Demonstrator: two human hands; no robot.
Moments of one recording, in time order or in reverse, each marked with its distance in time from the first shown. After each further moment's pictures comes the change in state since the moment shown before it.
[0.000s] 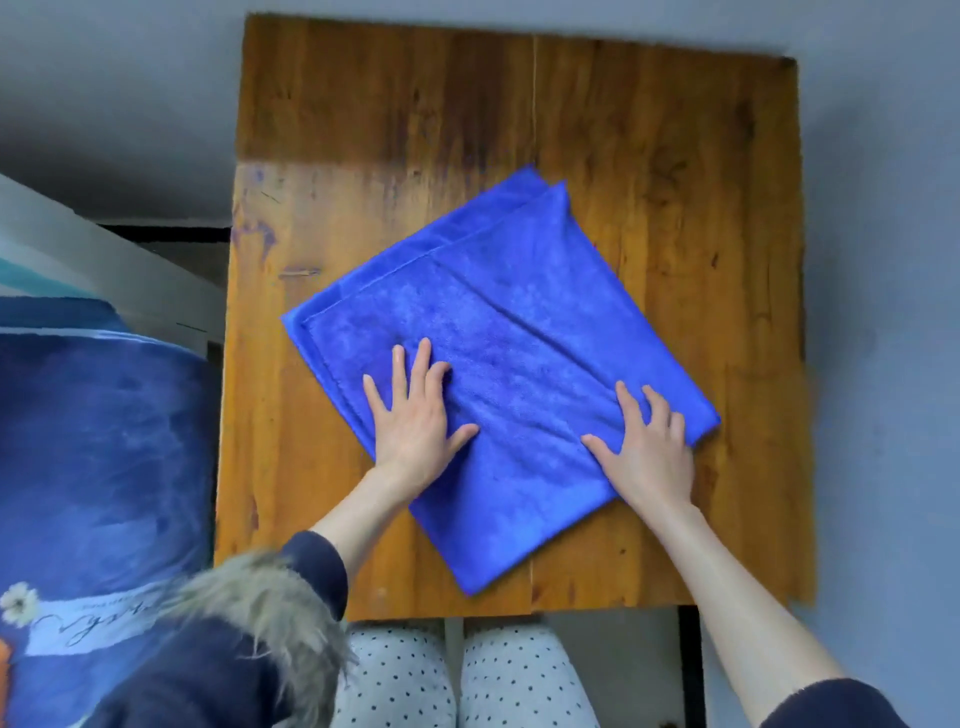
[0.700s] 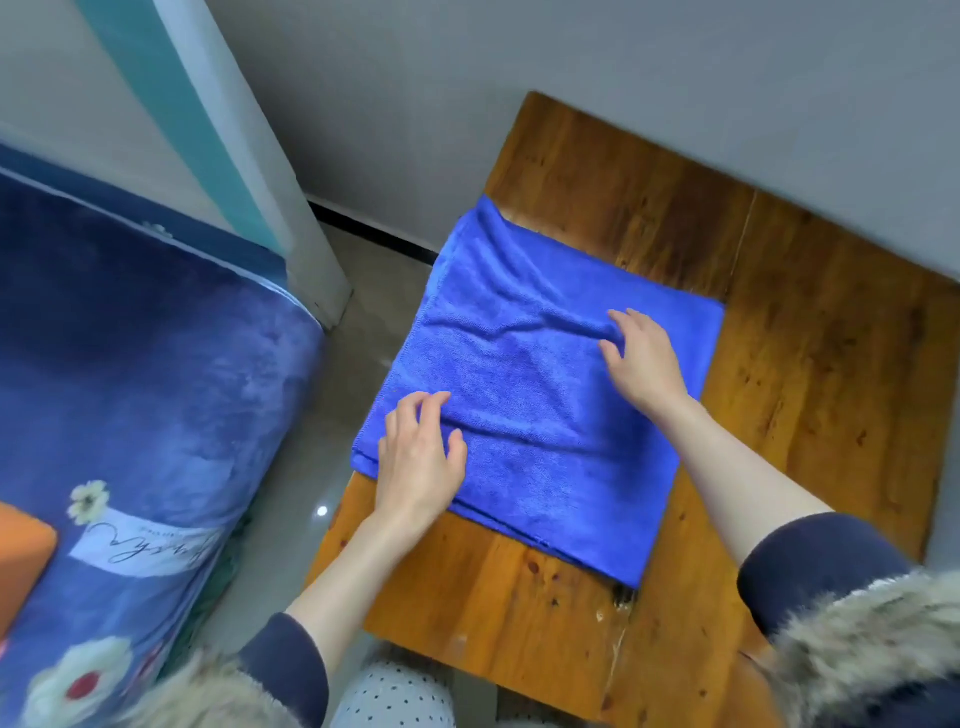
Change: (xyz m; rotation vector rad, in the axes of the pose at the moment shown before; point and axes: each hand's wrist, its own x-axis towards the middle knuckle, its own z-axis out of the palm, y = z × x) left_hand -0.052 -0.119 -0.047 -0.581 0.359 -0.372; right_hand 0.104 -0.229 -0.044 0.046 0.041 -0.503
